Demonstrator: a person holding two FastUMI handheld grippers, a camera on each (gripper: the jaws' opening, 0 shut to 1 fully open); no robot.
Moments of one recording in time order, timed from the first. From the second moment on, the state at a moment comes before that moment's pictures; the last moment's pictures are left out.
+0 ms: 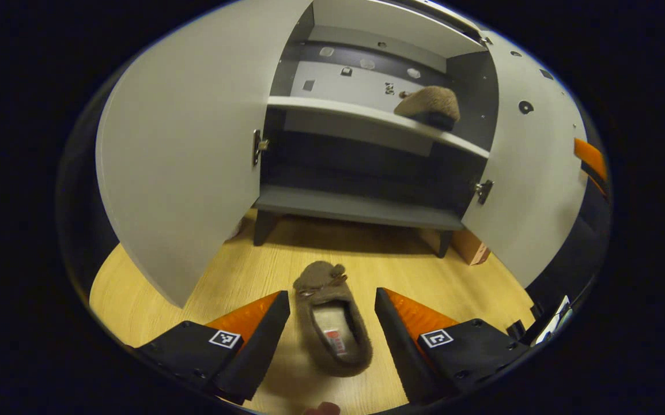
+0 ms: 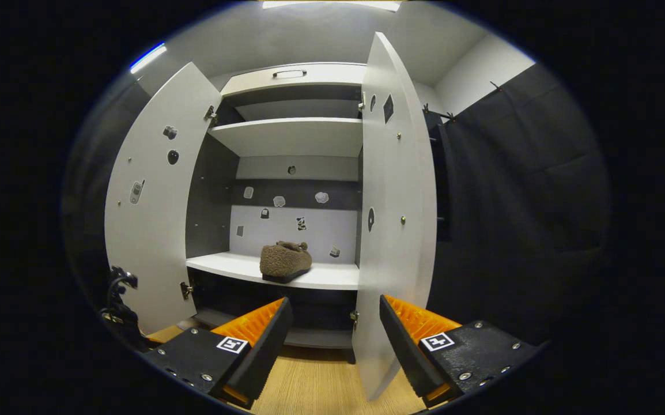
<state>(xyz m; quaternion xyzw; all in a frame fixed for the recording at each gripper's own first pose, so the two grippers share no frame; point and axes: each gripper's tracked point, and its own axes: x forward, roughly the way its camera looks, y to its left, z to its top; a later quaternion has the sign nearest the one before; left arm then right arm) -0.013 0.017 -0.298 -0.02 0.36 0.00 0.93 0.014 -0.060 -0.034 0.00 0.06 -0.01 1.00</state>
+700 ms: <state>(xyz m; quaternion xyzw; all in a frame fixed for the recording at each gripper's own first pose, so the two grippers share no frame) 0.040 0.069 -0.379 -0.02 0.40 0.03 0.92 -0.005 -0.083 -0.028 0.00 0.05 -0.05 1.00</state>
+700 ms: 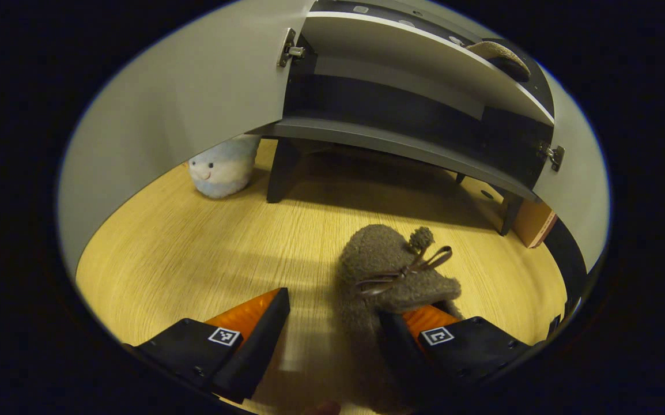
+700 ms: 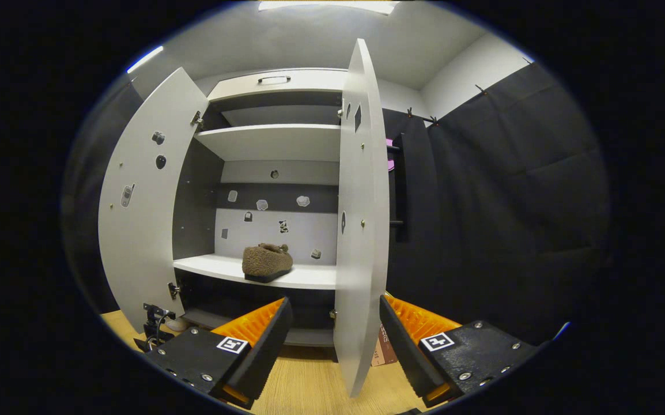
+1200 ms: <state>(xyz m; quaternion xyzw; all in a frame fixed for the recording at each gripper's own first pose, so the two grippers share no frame) 0.050 0.053 -0.373 0.00 0.38 0.01 0.92 -0.010 -0.063 -0.038 0.00 0.07 -0.02 1.00</state>
